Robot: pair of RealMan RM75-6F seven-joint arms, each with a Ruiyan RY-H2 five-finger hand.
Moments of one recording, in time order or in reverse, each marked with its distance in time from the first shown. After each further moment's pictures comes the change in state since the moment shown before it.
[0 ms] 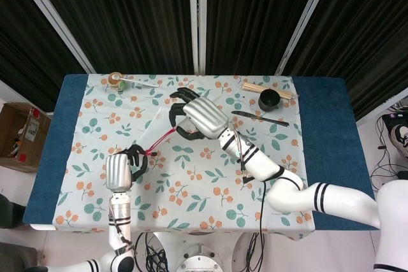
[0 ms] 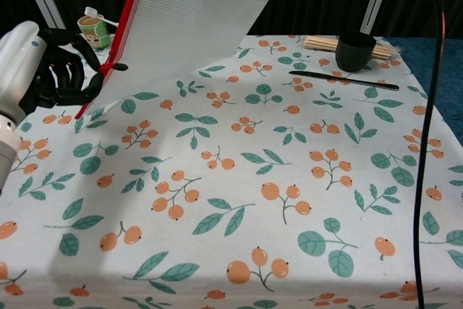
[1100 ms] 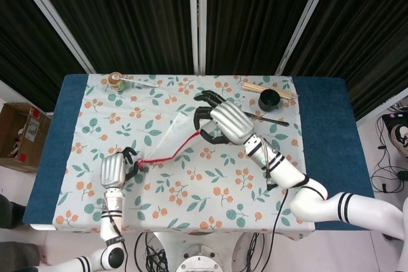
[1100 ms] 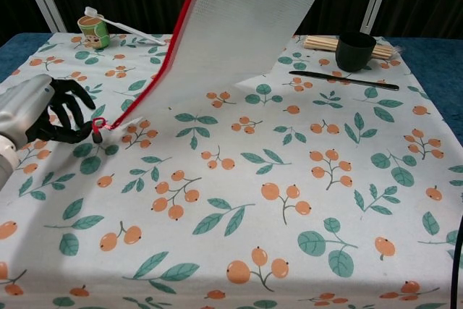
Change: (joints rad) left arm 0.014 0.088 -0.041 -0.009 -0.184 -0.263 0.089; right arm -0.128 0.076 -0.104 -0.053 -0.135 0.133 0.069
